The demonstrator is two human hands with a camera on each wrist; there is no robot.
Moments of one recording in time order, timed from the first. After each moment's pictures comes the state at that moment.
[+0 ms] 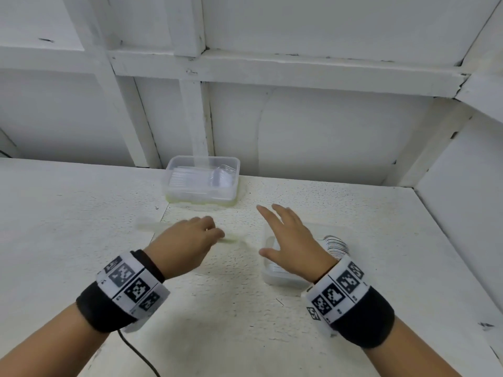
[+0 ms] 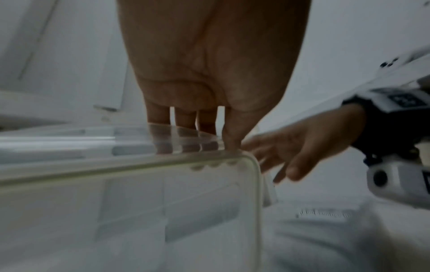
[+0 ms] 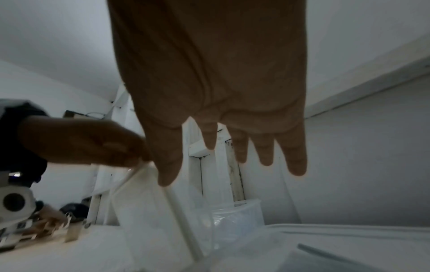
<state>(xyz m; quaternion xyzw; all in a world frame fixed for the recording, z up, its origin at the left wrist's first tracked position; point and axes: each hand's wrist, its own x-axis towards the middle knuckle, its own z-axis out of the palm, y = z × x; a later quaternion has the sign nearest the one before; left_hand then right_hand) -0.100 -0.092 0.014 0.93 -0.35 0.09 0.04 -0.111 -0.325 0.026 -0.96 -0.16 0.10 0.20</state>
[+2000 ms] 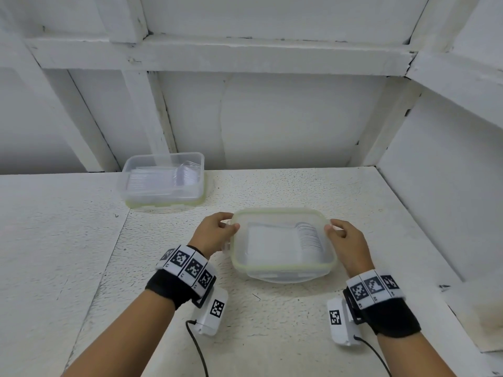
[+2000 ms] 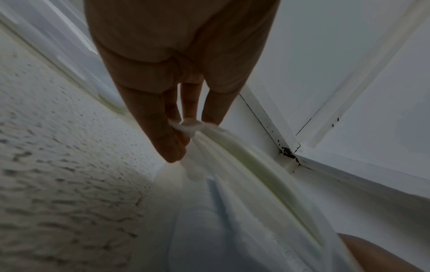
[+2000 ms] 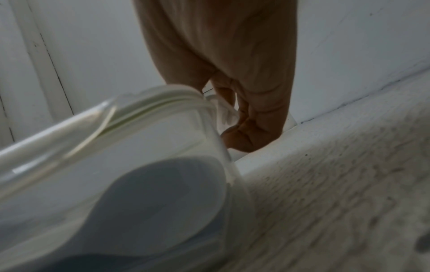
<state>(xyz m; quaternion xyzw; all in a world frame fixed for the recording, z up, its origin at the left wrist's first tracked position) -0.067 -0.202 -0.011 0.81 0.05 -0.17 0.56 -0.127 -0.457 -0.035 -0.82 0.27 -0.07 0.50</state>
